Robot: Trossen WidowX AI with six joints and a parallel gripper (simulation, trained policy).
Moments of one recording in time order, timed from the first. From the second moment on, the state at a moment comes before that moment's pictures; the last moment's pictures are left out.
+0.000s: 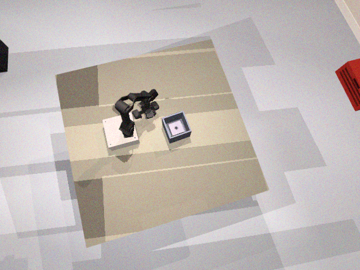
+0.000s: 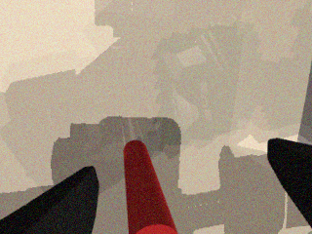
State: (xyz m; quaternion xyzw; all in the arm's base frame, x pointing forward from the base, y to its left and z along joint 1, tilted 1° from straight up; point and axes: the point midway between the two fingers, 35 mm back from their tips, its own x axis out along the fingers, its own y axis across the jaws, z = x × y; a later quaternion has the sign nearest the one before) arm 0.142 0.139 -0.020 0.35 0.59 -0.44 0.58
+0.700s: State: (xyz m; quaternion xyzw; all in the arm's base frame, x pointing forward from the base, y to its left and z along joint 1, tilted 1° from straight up) arm 0.158 0.162 -0.043 0.36 0.59 -0.41 0.60
